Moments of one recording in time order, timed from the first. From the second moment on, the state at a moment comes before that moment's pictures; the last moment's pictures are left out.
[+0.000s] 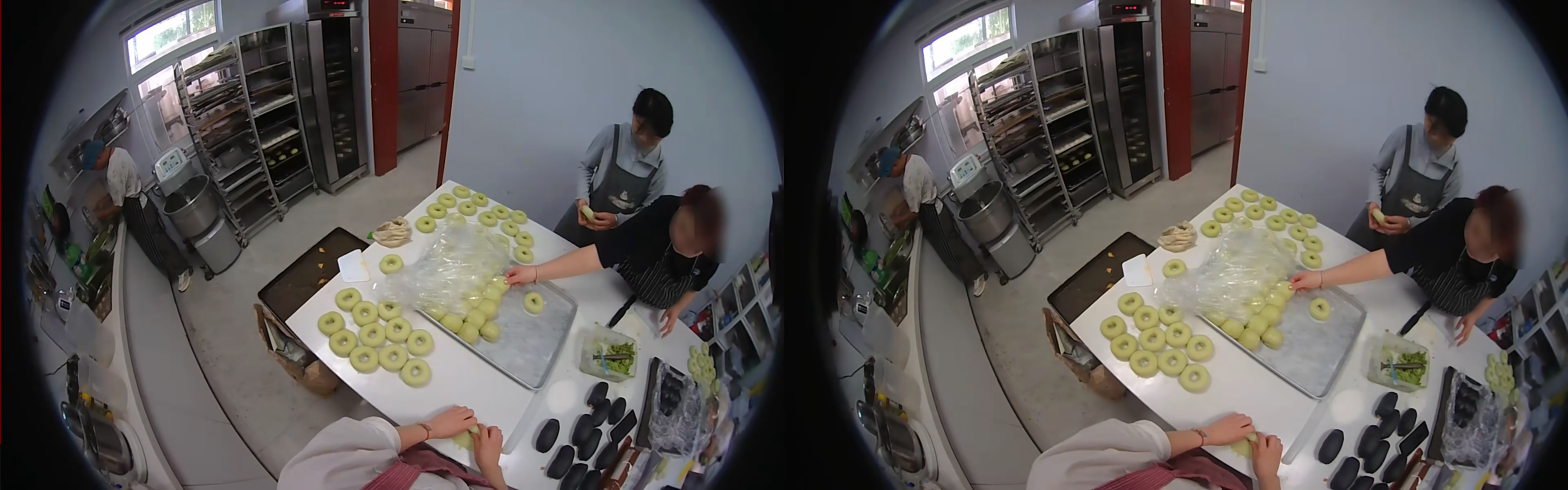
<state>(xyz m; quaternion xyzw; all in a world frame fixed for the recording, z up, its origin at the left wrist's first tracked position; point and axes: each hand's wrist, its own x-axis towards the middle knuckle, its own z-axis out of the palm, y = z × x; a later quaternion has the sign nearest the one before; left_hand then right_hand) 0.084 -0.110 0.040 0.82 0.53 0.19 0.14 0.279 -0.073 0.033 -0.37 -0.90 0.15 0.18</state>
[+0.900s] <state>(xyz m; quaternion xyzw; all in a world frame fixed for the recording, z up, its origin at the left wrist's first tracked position) 0.067 -0.151 0.041 0.69 0.64 0.30 0.15 0.247 -0.077 0.049 -0.37 -0.88 0.24 0.19</state>
